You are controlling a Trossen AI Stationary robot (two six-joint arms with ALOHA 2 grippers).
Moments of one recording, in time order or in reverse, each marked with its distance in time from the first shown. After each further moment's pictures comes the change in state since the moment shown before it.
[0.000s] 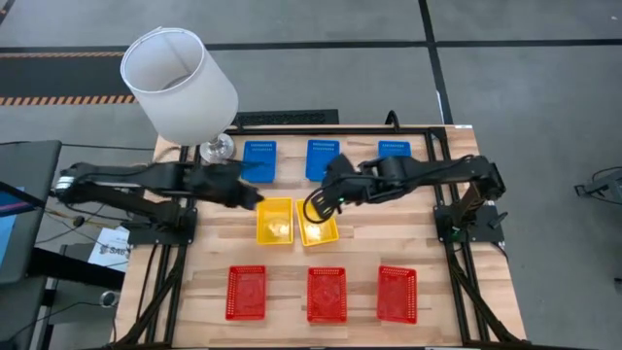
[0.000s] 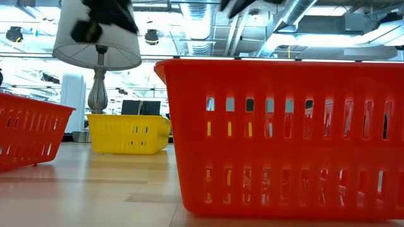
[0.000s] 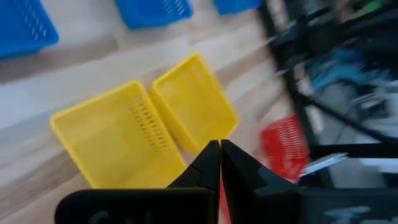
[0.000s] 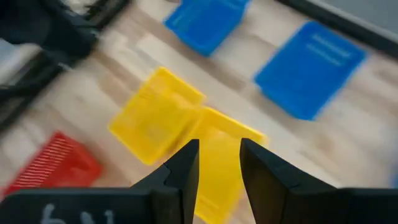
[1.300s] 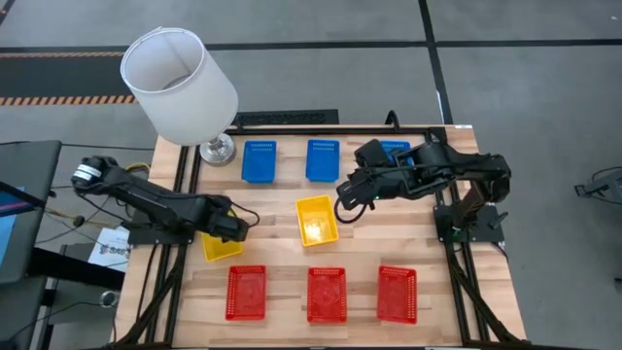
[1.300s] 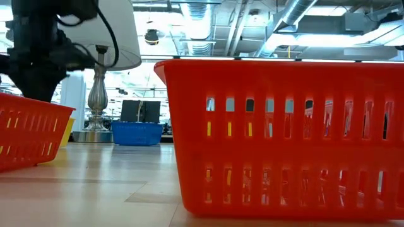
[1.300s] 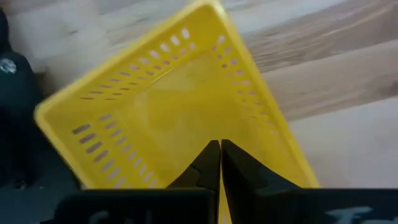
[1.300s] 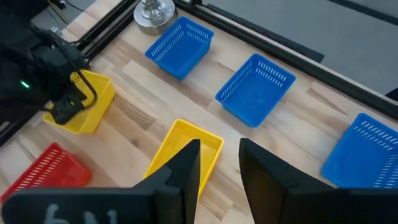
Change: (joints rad) left arm -0.252 0.292 -0.211 -0.388 0.001 -0.447; right arm 0.081 -0.003 0.364 -0.472 0.184 0.082
